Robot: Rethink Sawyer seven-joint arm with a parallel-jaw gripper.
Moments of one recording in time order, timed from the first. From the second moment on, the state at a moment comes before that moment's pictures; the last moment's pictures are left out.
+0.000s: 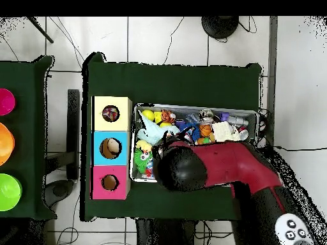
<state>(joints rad) -0.74 -1.07 0.68 1.96 -0.37 0.67 1.33</state>
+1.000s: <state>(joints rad) -0.35 -1.07 0.50 1.96 -0.31 0.63 1.44</state>
